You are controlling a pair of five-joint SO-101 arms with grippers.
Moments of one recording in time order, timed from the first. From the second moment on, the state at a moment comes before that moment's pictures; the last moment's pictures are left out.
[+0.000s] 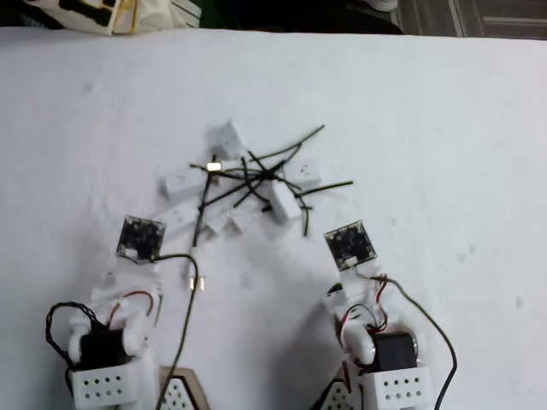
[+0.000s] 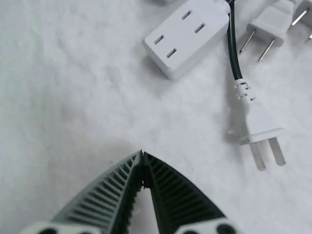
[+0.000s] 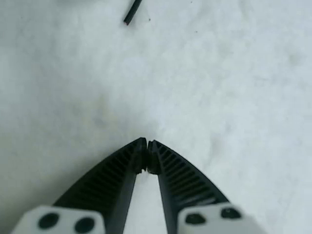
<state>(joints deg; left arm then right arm) -13.8 -104.1 97.1 73.2 -19.6 -9.1 -102.5 96.3 72.4 16.1</state>
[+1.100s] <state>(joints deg) -18.7 -104.2 84.8 70.9 -23.4 -9.1 -102.5 96.3 72.4 16.1</state>
